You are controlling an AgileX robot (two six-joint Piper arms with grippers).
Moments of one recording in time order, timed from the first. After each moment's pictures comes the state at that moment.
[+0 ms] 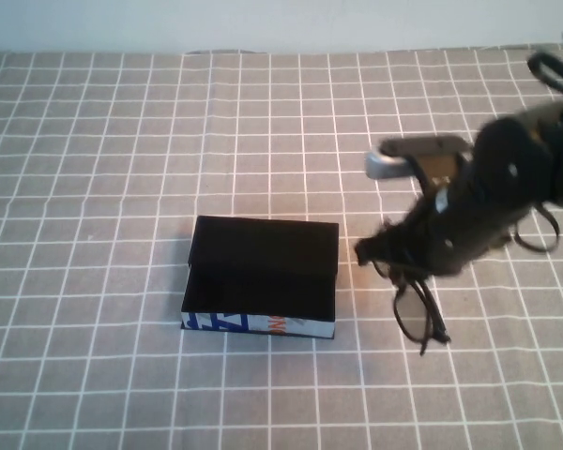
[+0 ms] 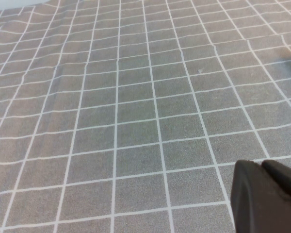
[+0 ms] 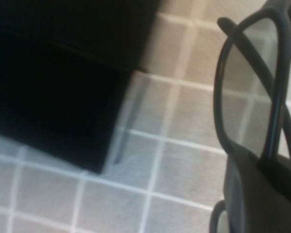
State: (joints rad) right arm 0.53 1.72 -1.26 0.11 0.79 0.25; left arm -0.06 -0.02 0.02 0.03 0.37 0.08
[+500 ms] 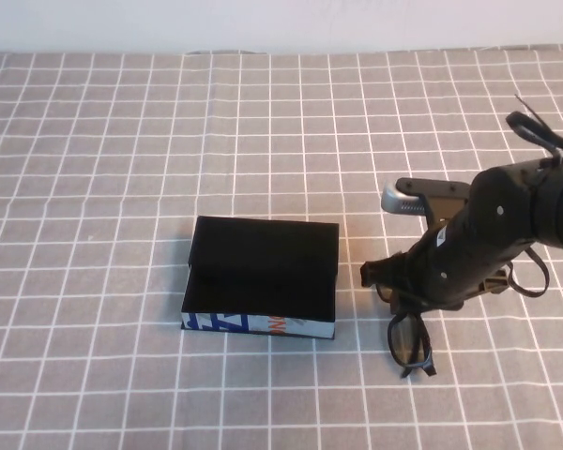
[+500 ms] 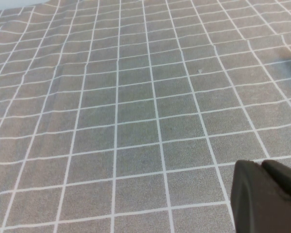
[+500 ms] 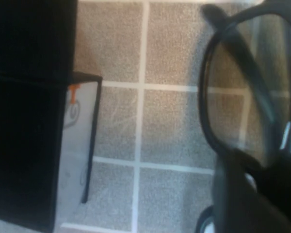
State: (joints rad) right arm 0.49 1.81 -1.14 0.19 0.63 0.31; left arm -0.06 -0.02 0.02 0.03 0.37 0.08
